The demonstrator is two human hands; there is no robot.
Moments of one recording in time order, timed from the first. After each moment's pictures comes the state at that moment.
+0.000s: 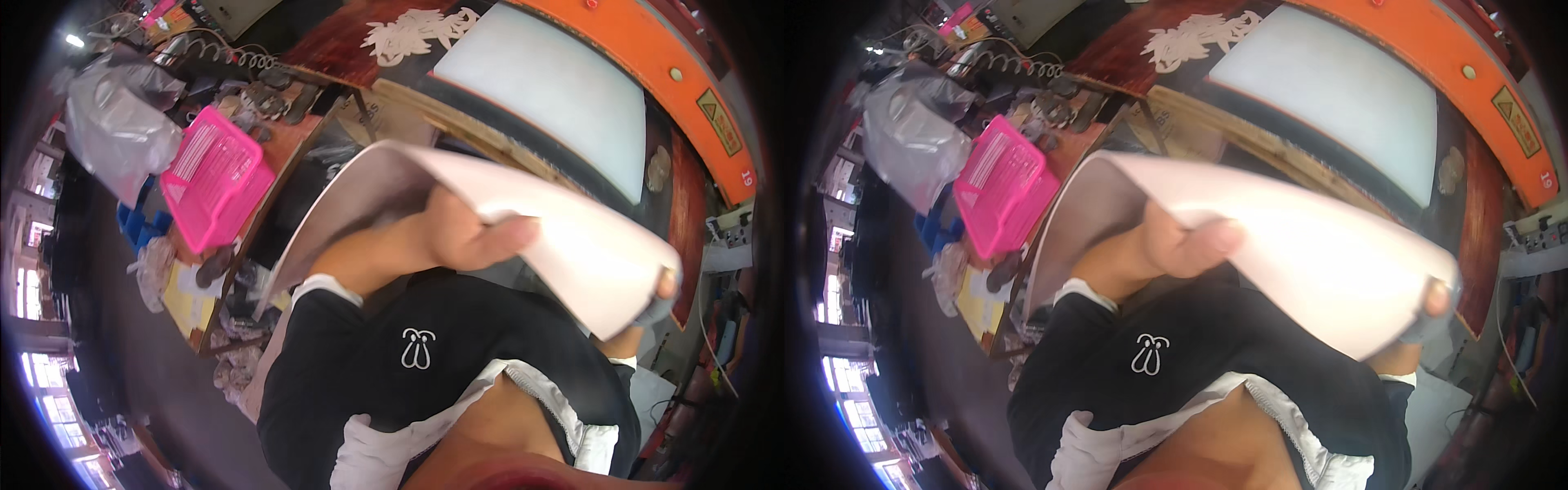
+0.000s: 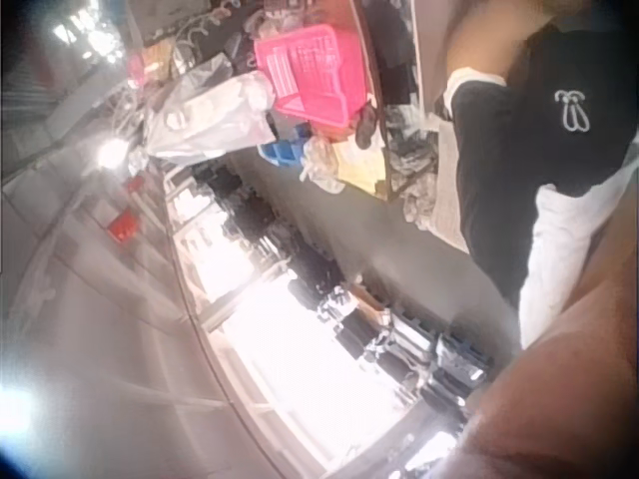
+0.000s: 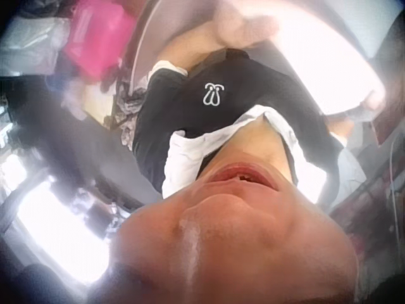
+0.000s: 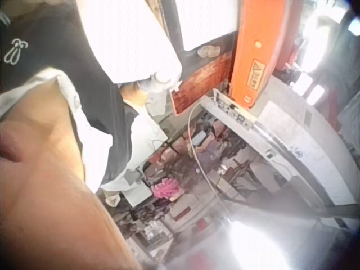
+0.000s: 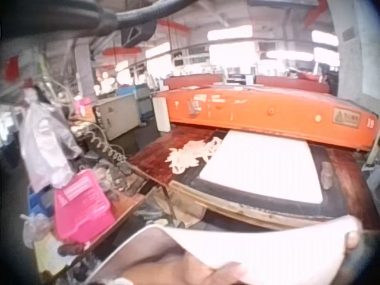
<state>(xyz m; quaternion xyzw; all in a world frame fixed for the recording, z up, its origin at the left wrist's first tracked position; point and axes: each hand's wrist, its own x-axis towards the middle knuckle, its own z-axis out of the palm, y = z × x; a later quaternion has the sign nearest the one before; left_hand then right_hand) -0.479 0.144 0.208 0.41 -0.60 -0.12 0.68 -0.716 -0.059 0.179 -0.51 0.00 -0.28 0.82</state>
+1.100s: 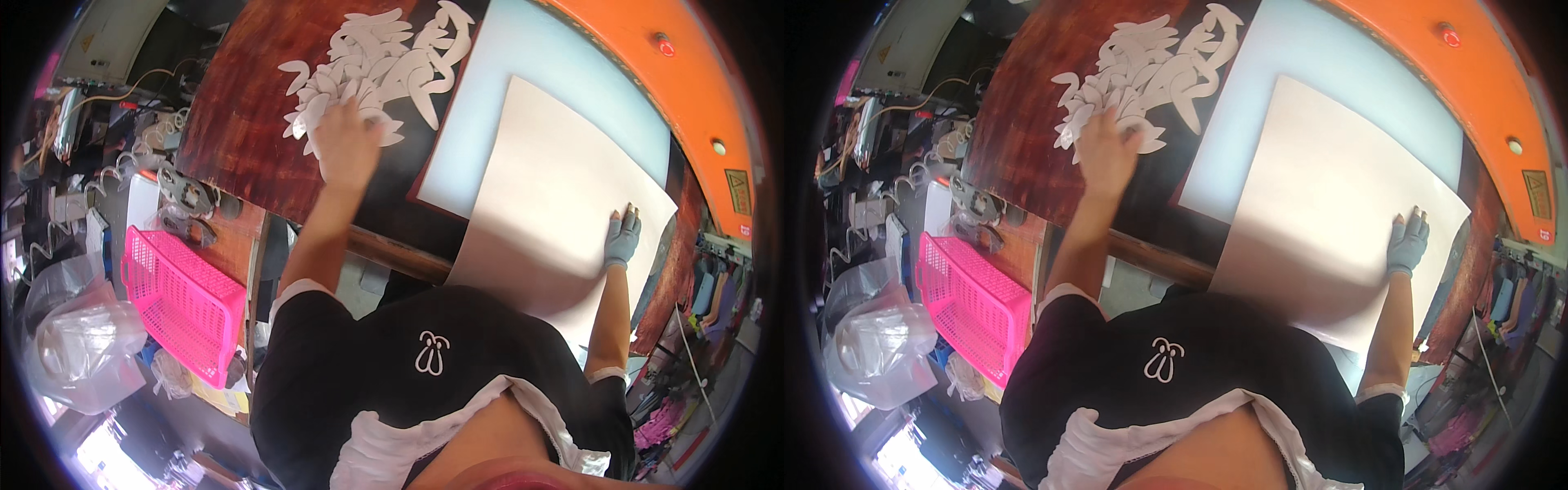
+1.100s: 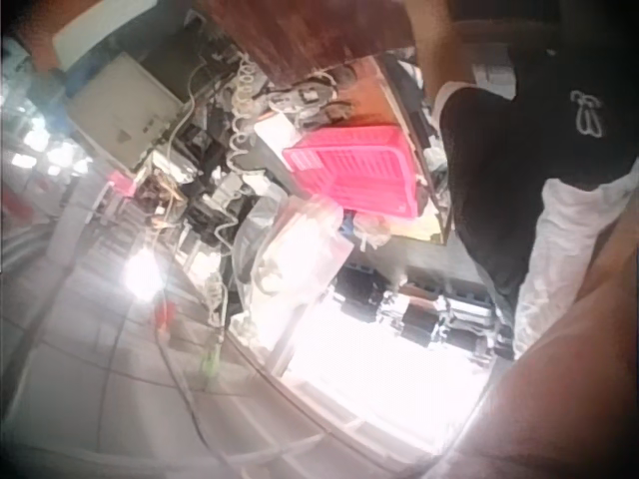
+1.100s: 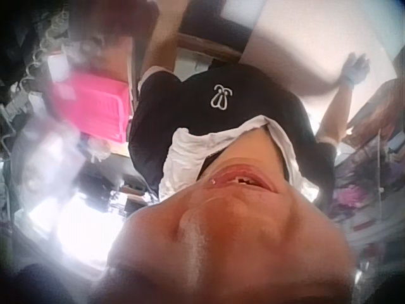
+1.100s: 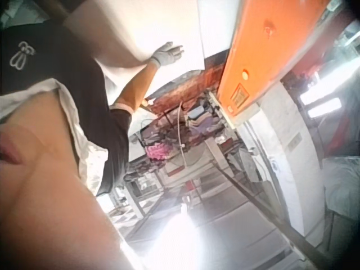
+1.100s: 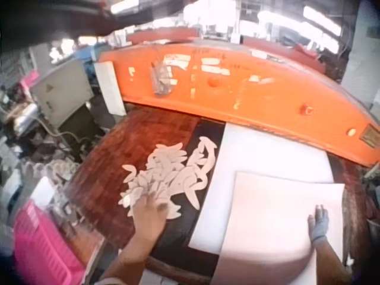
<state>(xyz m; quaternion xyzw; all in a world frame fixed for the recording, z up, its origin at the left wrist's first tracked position) -0.048 -0.065 0.036 0.88 -0.37 0.14 0.25 -0.506 -0.359 0.022 -0.86 0.47 -0.16 -0.12</state>
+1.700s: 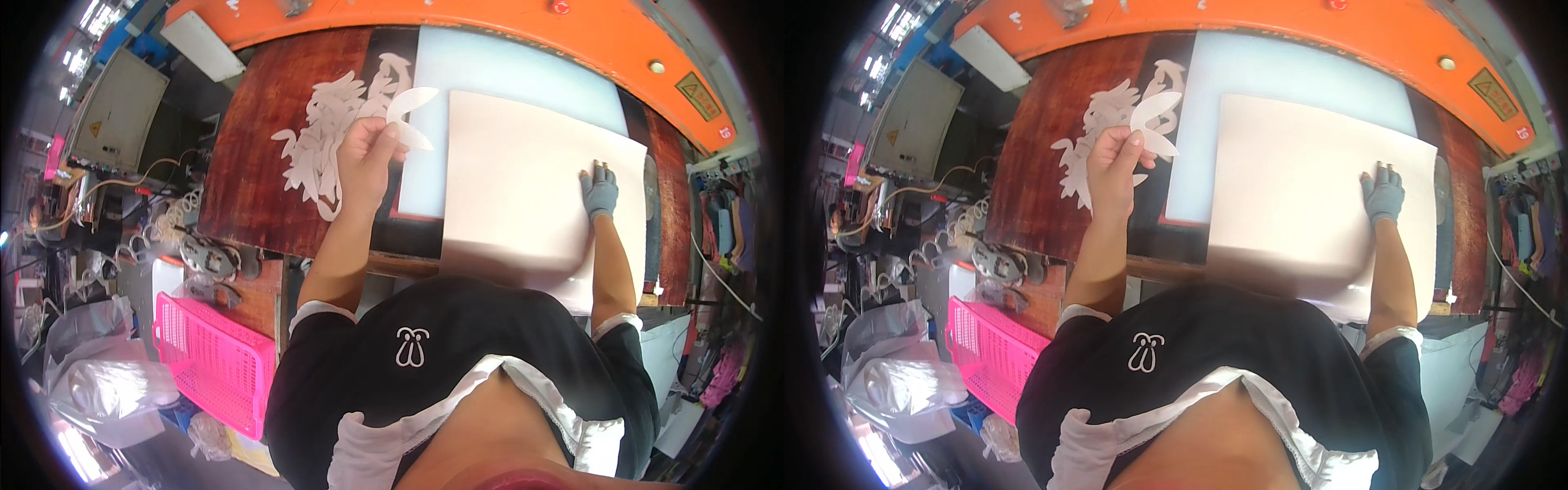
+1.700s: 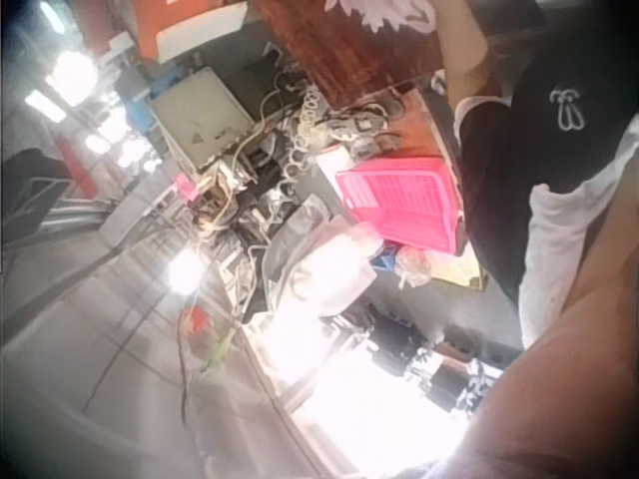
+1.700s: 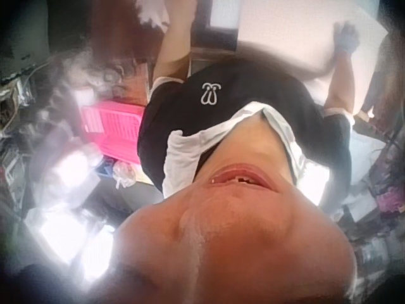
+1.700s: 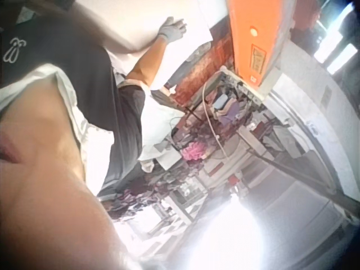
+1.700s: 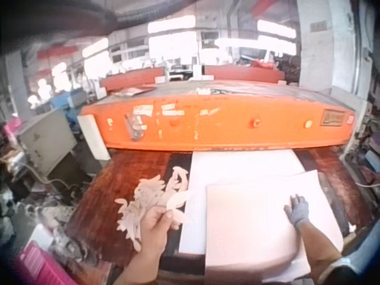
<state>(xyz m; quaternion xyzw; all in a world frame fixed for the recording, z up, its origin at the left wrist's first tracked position) -0.116 -0.083 0.152 0.49 -0.34 -0.27 0.76 -0.508 -0.357 0.018 -0.82 0.55 -0.13 -0.14</state>
